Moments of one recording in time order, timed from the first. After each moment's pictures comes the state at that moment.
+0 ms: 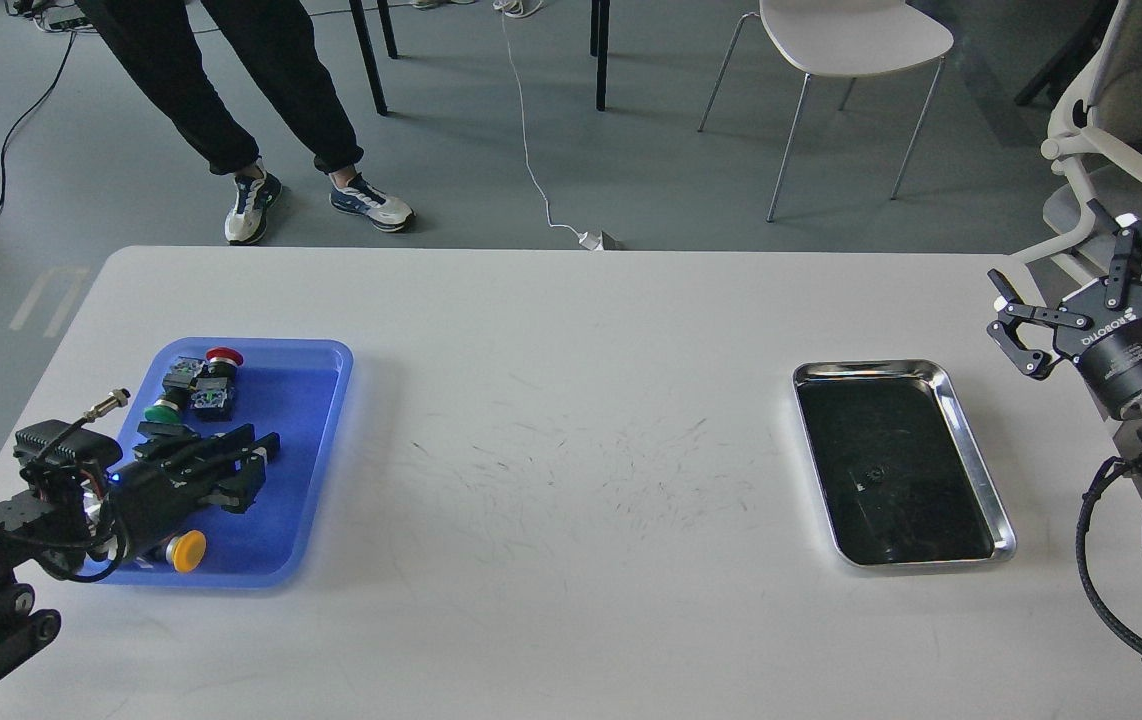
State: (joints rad) left arm -0.36 0.69 -0.53 -0.94 1.80 0.23 -0.42; right arm 0.49 -0.81 0.53 1.06 0.31 0.49 0.46
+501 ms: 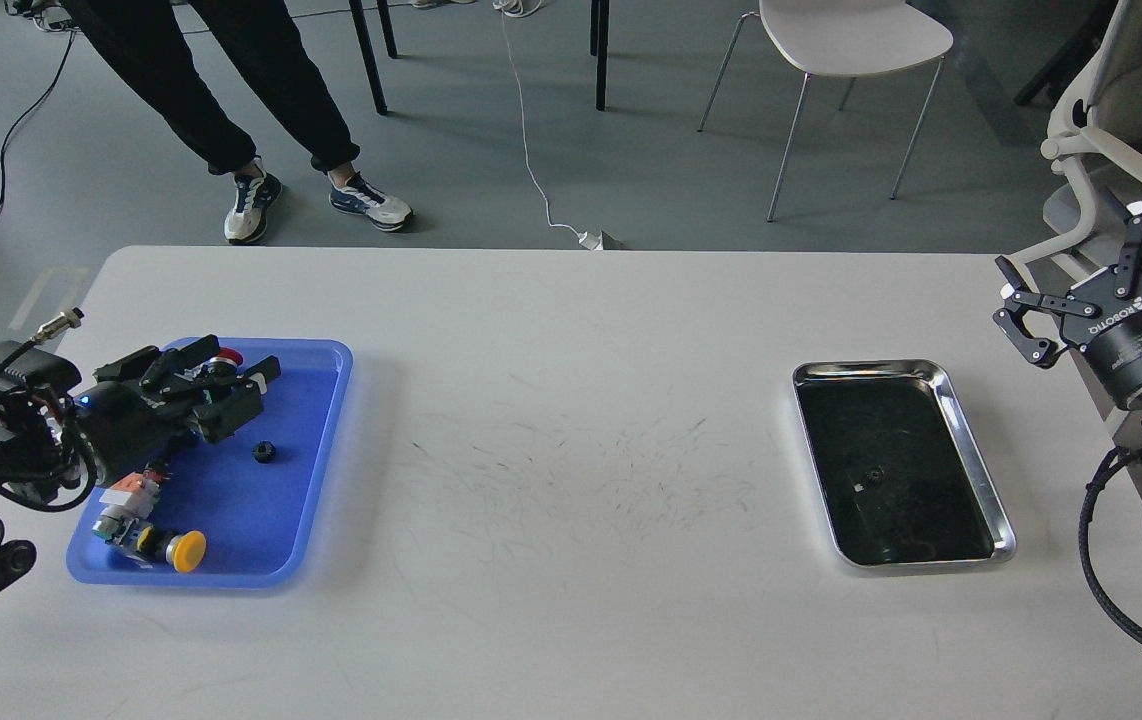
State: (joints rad) left arm -0.48 0.81 -0.55 -1.11 1.68 0.24 -0.41; right arm 0.49 -0.82 0.56 1.08 0.31 0.49 0.46
